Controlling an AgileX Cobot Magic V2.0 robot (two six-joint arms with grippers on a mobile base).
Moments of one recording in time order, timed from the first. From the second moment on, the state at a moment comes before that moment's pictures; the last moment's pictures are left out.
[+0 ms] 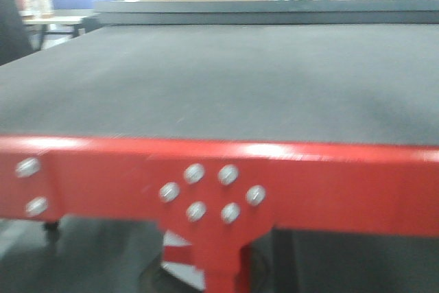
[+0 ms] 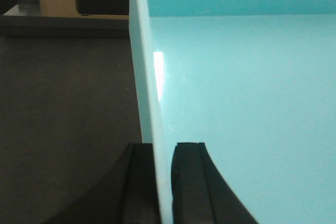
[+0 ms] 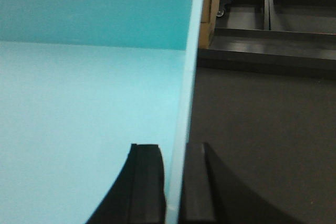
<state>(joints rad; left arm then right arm) -0.40 1.61 -1.98 0.19 0.76 -0.26 0.17 1.53 -1.84 -0.02 0.62 0.11</state>
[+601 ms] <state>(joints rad) -0.40 1.61 -1.98 0.19 0.76 -0.26 0.17 1.53 -1.84 -0.02 0.62 0.11</state>
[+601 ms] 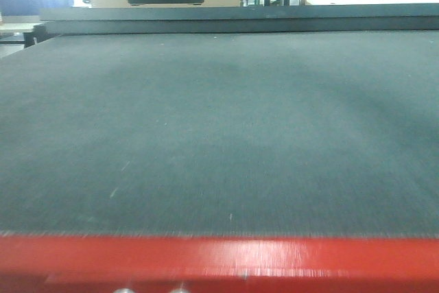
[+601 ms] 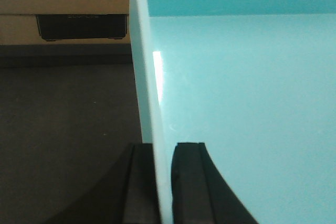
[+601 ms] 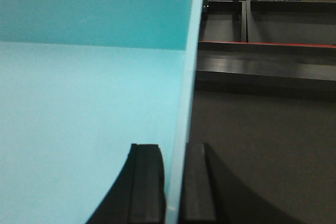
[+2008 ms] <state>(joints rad) -0.40 1.61 -1.98 0.19 0.76 -0.26 0.17 1.53 -1.84 -0.02 0.62 0.11</state>
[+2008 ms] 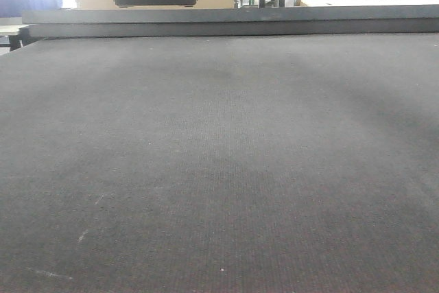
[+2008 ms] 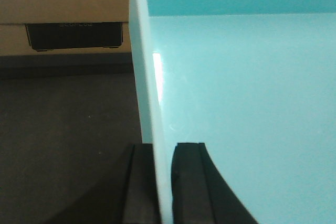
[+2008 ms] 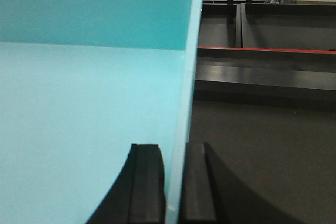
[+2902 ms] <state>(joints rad) -0.41 1.60 -1.66 0.13 0.93 -0.26 0.17 1.57 -1.64 0.05 1.01 0.11</state>
